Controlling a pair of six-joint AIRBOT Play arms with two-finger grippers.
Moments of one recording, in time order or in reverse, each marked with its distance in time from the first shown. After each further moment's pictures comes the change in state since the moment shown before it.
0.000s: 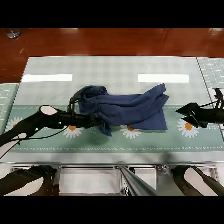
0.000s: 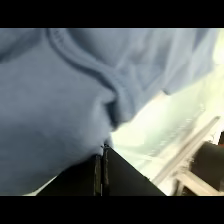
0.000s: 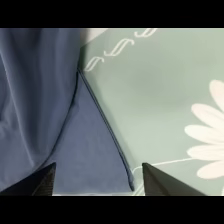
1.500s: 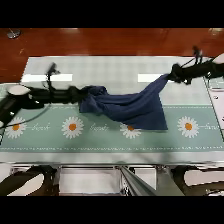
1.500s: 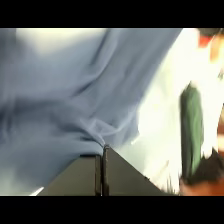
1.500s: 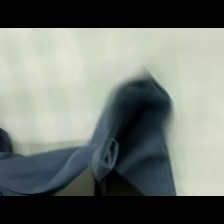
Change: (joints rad) left arm 0.272 0.106 0.308 -0.001 -0.167 0.010; right arm 0.331 -0.546 0.861 0.010 0.017 0.092
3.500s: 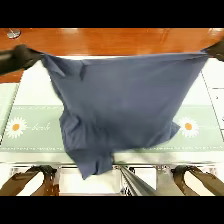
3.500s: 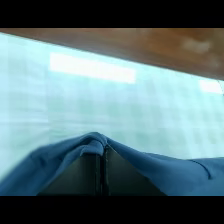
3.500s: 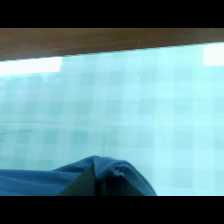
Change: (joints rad) left arm 0.093 0.133 0.260 0.475 0.227 -0.311; right arm 0.030 0.500 -0.078 -0.229 -0.040 0.037
